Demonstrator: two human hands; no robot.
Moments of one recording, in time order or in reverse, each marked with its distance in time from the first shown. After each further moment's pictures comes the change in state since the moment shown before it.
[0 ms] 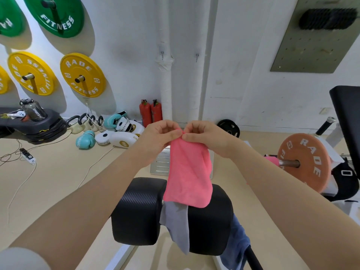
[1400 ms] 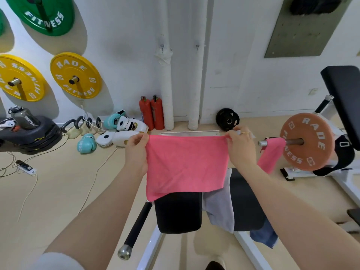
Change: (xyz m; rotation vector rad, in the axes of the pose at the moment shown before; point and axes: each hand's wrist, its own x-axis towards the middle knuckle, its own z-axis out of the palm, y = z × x) left_hand -0.024 -0.074 -0.193 -0.226 0.540 -0.146; right_hand 0.021 0.069 0.117 -0.881 0.882 0.214
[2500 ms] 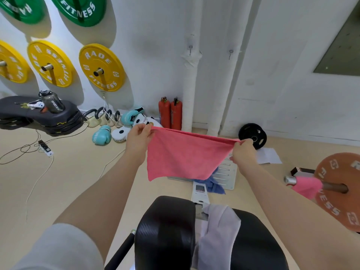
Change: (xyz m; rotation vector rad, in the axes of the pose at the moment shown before) left_hand 0.138 0.017 0.077 0.106 0.081 0.112; right_hand 0.197 0.025 0.098 0.466 -0.299 0.483
